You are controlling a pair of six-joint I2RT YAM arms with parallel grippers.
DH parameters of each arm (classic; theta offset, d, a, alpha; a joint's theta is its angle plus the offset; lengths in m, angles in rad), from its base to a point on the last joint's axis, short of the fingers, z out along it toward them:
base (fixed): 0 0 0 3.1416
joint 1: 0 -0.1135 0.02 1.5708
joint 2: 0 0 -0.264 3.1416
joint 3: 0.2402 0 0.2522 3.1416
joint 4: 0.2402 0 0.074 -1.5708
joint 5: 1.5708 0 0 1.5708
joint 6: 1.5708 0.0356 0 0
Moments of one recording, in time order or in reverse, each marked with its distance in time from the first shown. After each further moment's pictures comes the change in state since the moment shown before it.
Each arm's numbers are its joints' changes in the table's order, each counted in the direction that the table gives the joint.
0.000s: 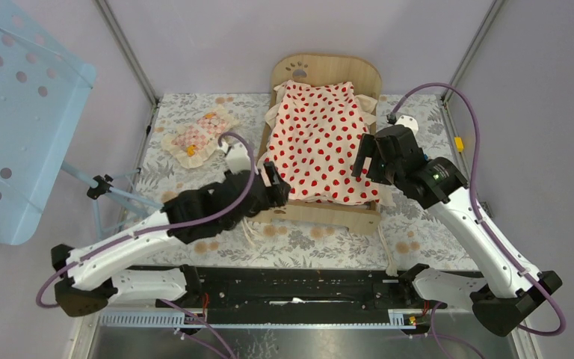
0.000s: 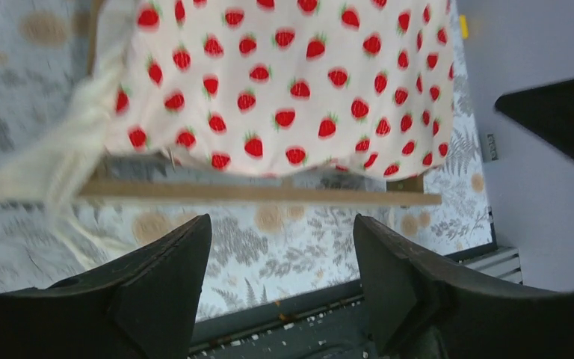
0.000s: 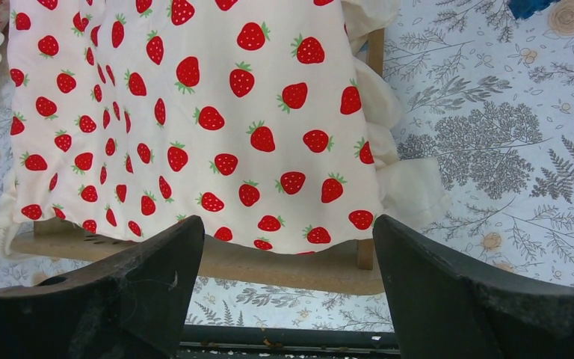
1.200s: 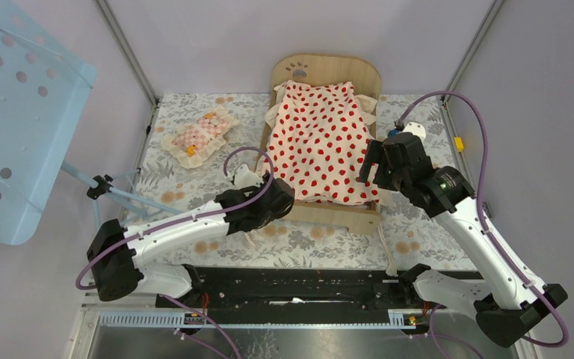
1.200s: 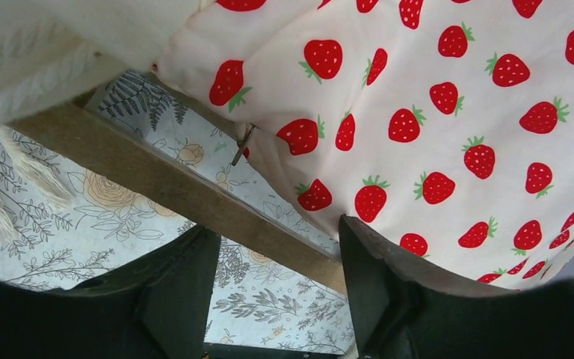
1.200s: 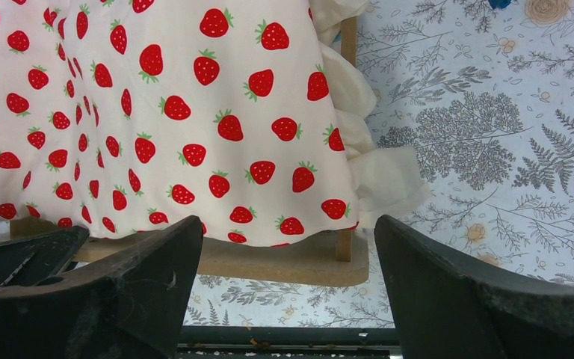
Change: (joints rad) left arm -0.037 0.265 -0.198 -0.048 -0.045 -0.722; right arm 0.033 -0.075 -0.068 0.000 0.002 -0.015
